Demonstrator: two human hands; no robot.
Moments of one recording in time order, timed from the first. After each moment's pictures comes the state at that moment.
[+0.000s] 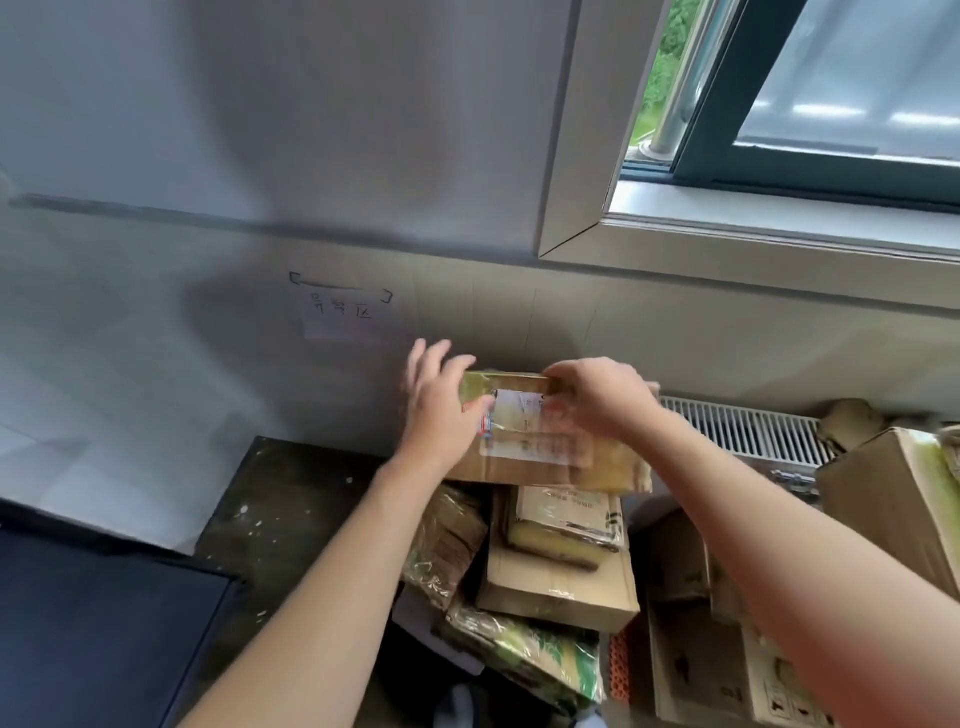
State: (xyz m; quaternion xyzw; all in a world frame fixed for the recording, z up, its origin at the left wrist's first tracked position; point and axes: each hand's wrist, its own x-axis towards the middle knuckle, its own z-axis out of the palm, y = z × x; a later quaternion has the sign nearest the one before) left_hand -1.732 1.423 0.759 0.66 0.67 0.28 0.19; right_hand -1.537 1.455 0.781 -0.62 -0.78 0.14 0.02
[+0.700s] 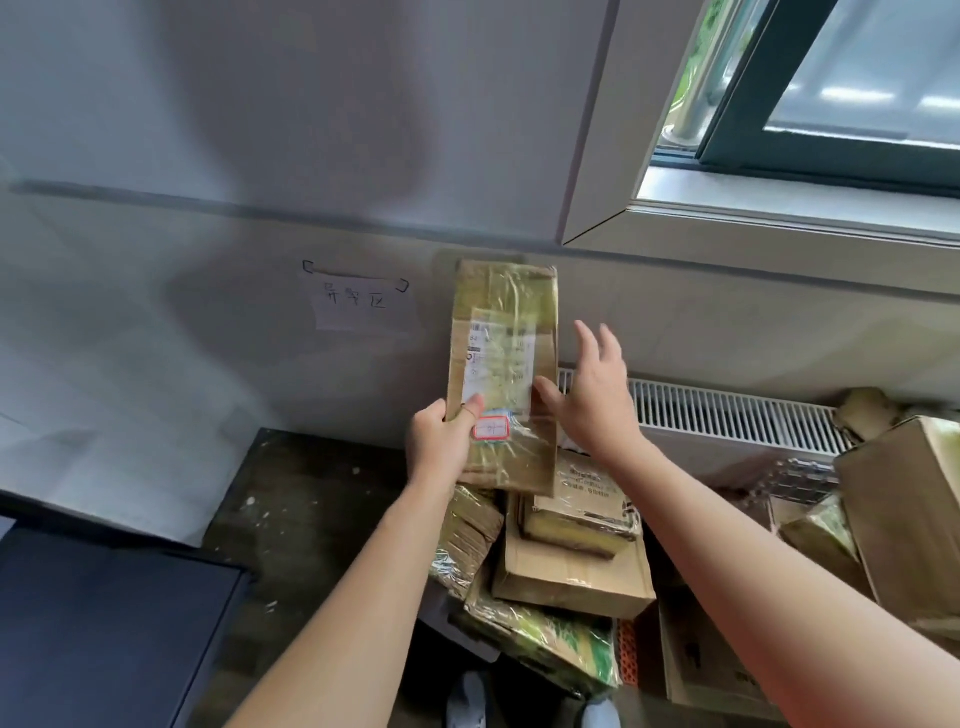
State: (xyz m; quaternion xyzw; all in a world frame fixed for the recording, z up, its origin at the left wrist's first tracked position) left_hand -1.759 1.406 0.716 0.35 0.69 0.40 0.49; right_hand -1.589 1.438 0.749 -0.71 -0.65 0.21 0.20
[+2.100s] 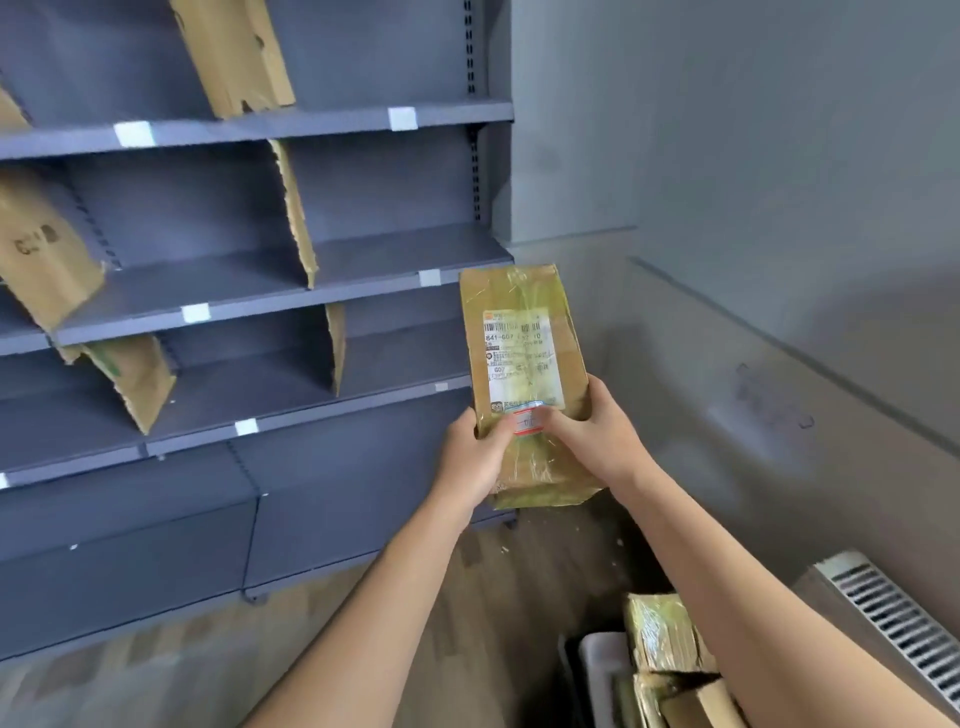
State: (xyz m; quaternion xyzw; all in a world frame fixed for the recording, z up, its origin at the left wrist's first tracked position) left_hand -1.808 1.042 0.887 0.10 0.76 0.63 0.16; right_hand -1.756 1.187 0.892 -0.21 -0.79 0.56 0.16
